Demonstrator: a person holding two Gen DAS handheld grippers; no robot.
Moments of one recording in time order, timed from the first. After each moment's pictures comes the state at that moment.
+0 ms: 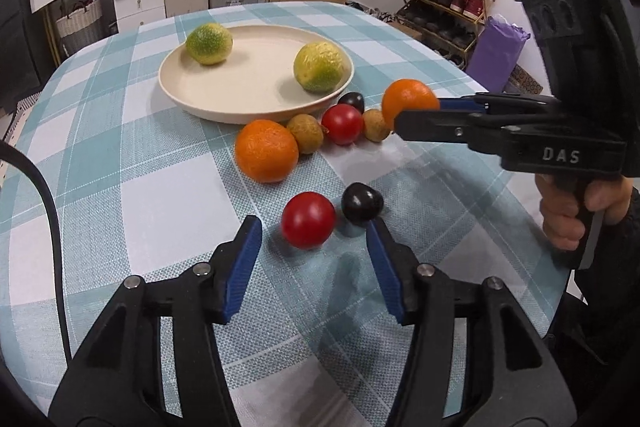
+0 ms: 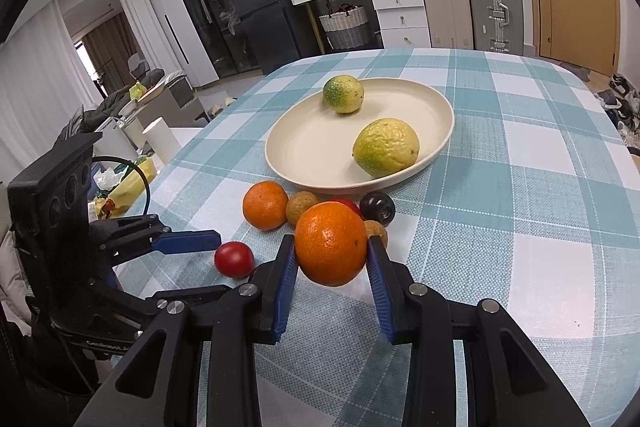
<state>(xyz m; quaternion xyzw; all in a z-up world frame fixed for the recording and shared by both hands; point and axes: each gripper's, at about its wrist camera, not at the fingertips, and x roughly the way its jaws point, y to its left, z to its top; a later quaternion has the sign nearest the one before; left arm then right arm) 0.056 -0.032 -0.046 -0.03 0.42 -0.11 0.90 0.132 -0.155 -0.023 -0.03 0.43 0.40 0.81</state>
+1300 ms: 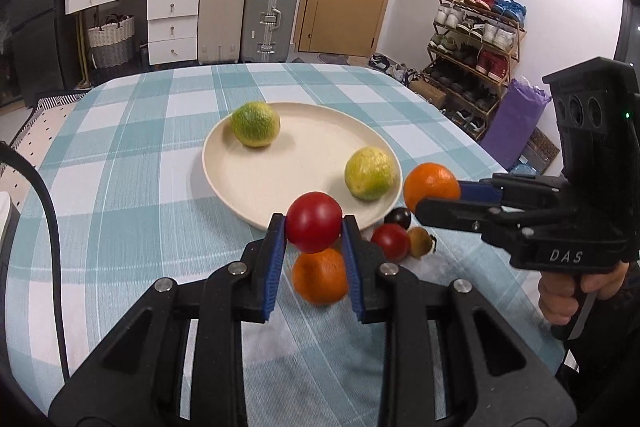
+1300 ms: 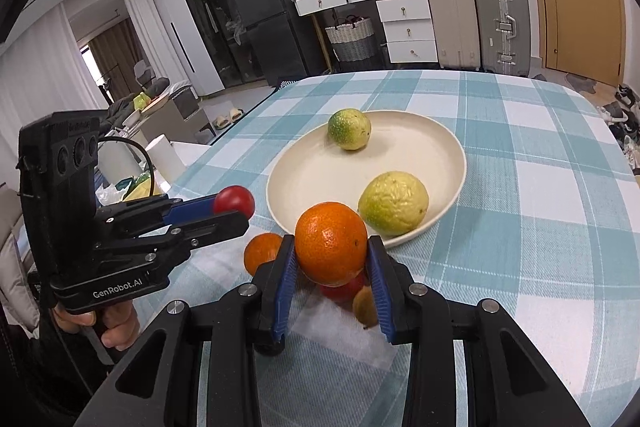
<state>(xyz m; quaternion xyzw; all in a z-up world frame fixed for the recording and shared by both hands) 0.103 0.007 -0.003 -0.08 0.34 -0.06 0.94 0.161 -0.133 -0.007 -0.02 0.41 0.41 0.81</state>
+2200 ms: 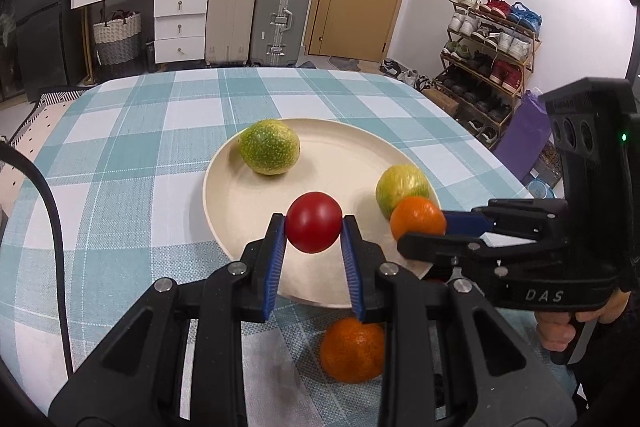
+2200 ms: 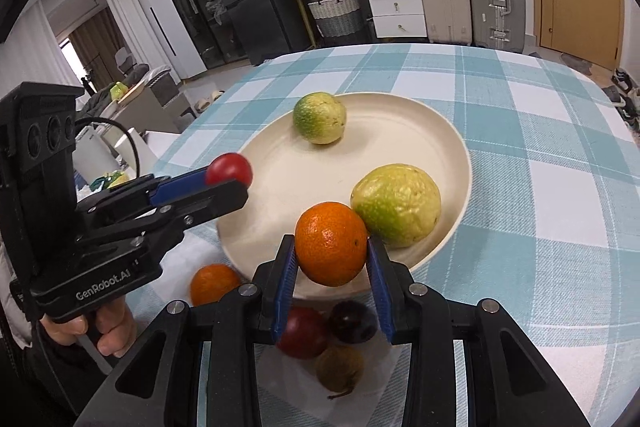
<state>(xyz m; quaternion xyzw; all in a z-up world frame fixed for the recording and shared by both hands) 0.164 0.022 -0.022 -0.09 0.34 -0.05 0.94 0.212 -0.106 -0.034 -0.04 0.46 0.38 0.80</state>
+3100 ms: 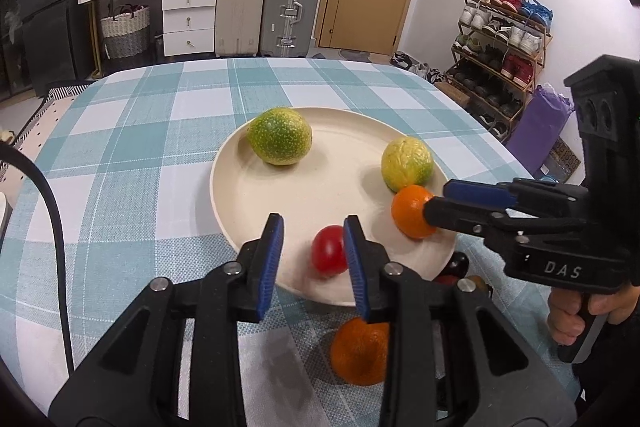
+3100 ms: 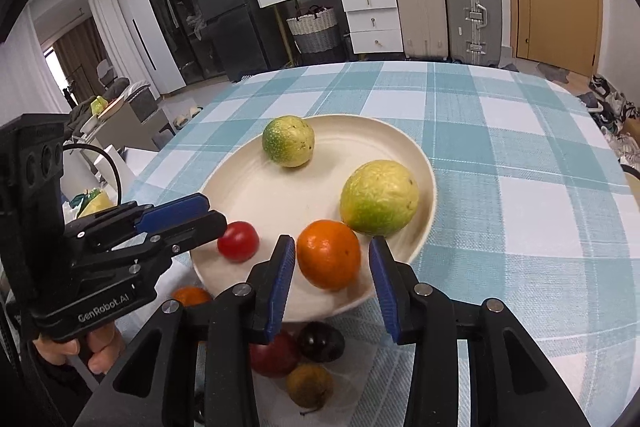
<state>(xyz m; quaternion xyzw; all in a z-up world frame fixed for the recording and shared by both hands) 0.171 0.025 -0.031 -0.09 0.35 -0.03 0.93 0.220 -0.113 -0.029 -0.04 0.43 0.34 0.83</state>
